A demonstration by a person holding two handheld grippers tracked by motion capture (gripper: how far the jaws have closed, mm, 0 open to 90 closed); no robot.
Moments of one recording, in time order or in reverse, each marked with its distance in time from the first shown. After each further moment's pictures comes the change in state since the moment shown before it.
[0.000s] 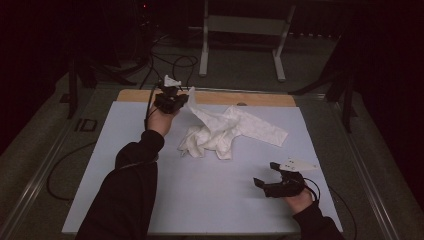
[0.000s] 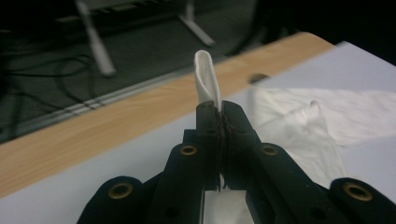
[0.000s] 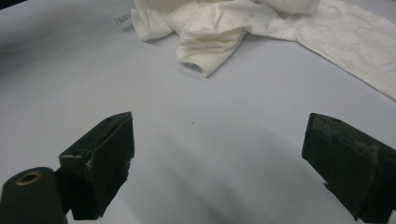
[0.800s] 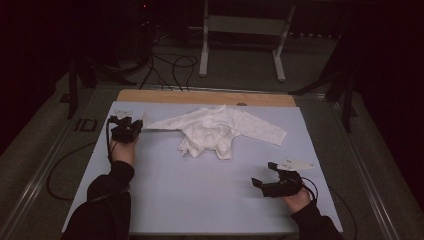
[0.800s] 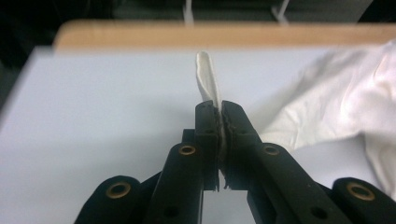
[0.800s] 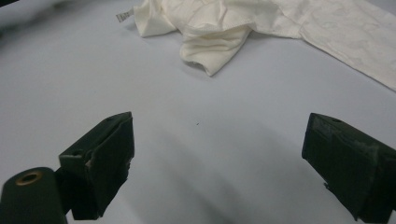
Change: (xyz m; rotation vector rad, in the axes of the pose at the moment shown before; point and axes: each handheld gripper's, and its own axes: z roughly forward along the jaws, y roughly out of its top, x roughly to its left) left arm 0.066 -0.133 -0.048 0.055 0.262 -0.263; right arm 0.002 0.002 0.005 0.012 0.007 0.000
